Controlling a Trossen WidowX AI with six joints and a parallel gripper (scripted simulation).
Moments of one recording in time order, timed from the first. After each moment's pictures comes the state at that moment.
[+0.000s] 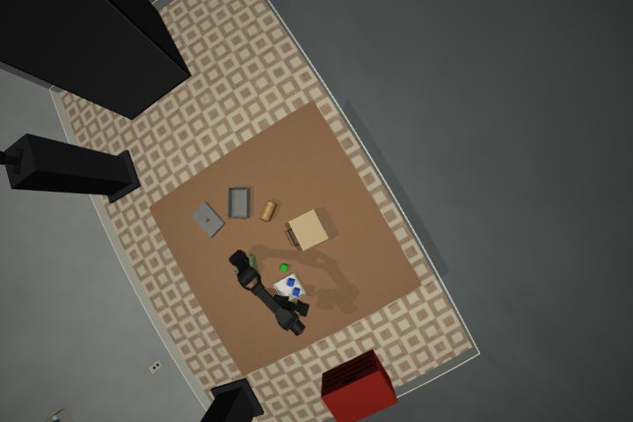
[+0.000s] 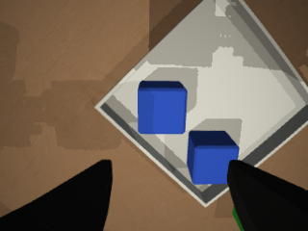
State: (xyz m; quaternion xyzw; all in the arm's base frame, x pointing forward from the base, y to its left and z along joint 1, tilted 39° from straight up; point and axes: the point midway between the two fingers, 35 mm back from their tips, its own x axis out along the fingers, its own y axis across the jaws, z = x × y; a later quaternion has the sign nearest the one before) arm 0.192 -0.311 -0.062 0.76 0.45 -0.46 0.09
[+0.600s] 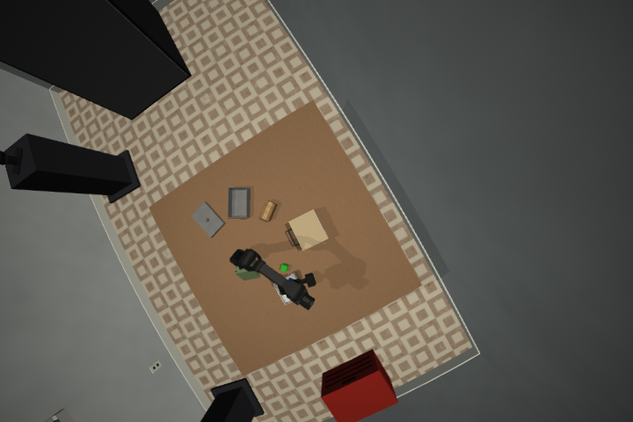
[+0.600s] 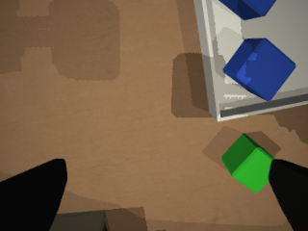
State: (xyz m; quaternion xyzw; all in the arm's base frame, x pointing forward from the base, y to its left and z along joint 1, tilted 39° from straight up) arm 0.269 -0.250 0.006 0.70 0.57 -0.32 0.30
